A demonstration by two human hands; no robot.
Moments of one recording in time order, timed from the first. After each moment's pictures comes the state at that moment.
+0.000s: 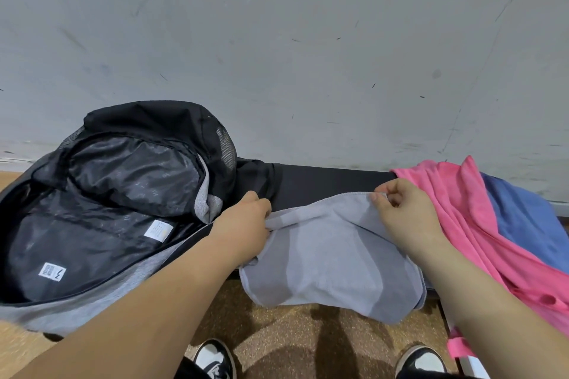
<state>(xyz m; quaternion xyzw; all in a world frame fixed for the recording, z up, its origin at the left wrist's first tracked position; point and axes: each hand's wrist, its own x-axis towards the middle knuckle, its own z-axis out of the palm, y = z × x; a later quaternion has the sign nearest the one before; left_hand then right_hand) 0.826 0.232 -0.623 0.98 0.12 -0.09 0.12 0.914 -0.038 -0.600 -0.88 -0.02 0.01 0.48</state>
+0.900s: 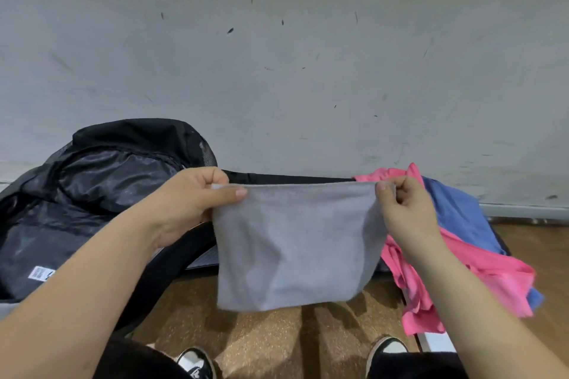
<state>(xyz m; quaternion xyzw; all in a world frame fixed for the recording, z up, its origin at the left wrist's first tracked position) 0.766 0.241 -0.503 0.71 0.10 -0.04 0.70 0.865 -0.086 -0.543 -0.81 -0.02 -0.09 0.58</state>
